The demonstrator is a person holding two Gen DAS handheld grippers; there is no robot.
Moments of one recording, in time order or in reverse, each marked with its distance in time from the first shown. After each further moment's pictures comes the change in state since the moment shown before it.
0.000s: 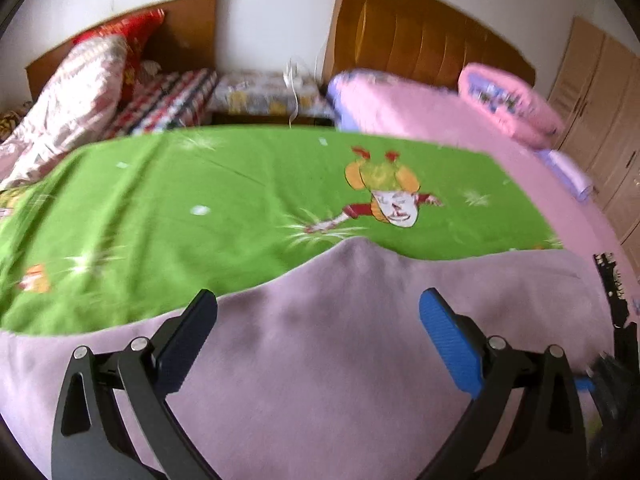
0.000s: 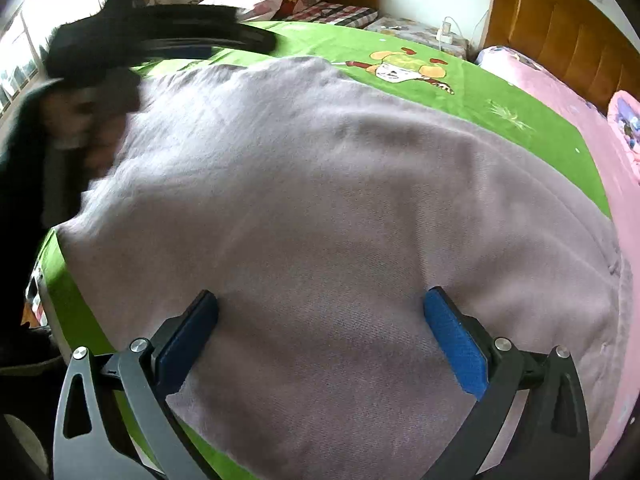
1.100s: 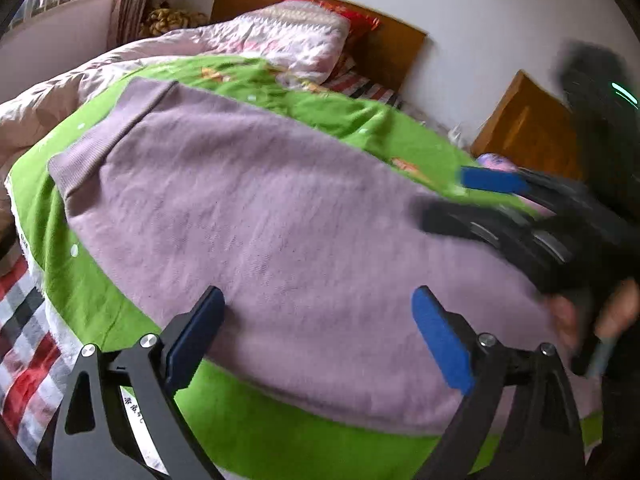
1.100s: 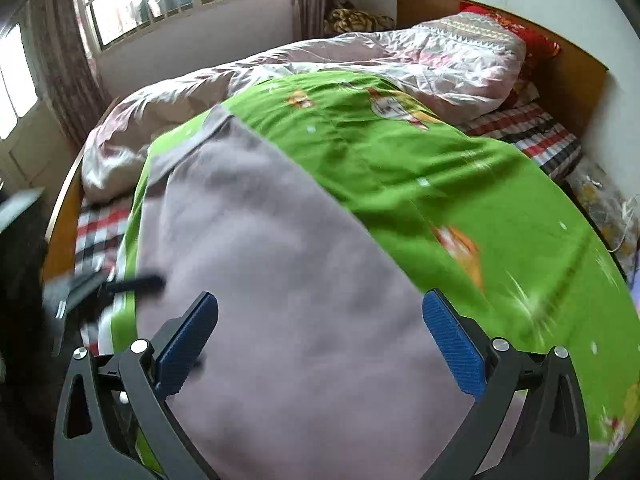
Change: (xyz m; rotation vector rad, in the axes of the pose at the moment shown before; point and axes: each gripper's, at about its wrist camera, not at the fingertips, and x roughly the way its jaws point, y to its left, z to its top) left arm -0.171 0.240 -0.176 -0.512 -0.122 0.222; right arm 0.089 0.325 0.233 -0.510 -0.094 0.348
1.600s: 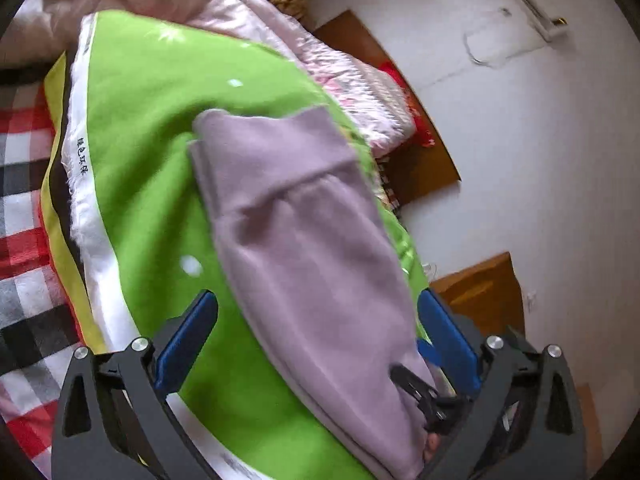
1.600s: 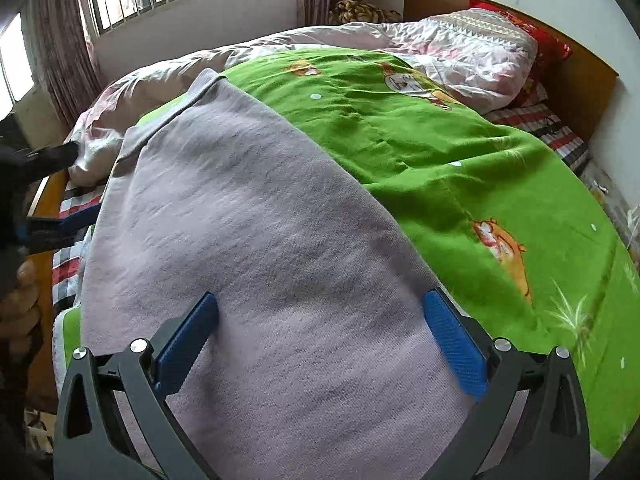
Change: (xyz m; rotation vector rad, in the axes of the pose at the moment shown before) left arm -0.019 0.172 -0.001 -0.638 -0.169 -0.236; right arm 0.057 0.010 -0.011 -0.040 0.001 -0.018
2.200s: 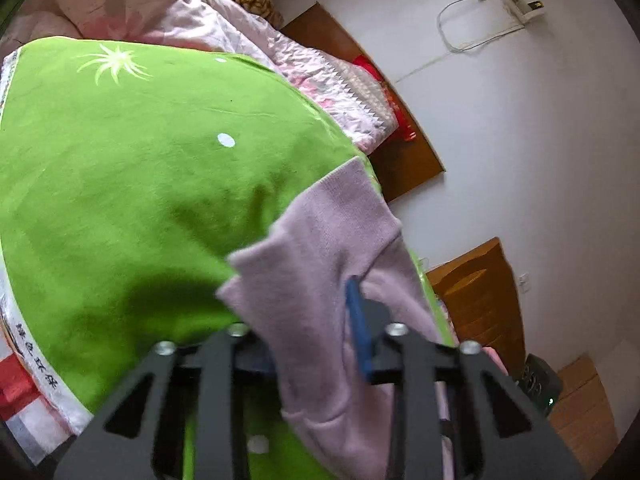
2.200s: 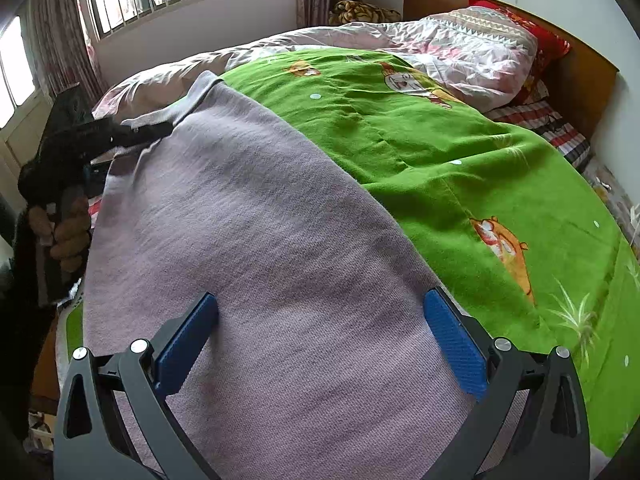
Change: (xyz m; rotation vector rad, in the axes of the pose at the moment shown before) left arm 0.046 0.030 0.068 0.122 0.008 -0.100; right arm -0.001 -0.002 -0.001 0.006 -0.002 0.014
